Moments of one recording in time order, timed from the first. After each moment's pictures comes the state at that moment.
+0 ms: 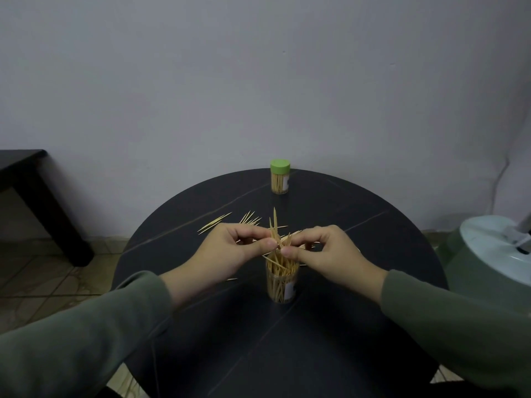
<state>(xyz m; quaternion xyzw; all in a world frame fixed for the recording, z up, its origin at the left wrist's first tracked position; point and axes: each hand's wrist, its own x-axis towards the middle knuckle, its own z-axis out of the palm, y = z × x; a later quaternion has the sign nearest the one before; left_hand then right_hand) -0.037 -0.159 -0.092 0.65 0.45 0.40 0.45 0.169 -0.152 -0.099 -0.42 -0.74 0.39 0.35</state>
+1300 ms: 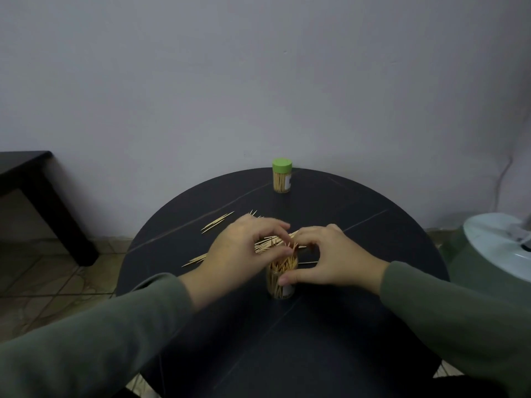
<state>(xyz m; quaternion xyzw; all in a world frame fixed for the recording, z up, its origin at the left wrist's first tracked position) -0.030 -0.156 -0.103 0.83 0.42 0.35 0.11 0.173 -0.149 -0.093 -0.43 -0.86 0.20 0.17</state>
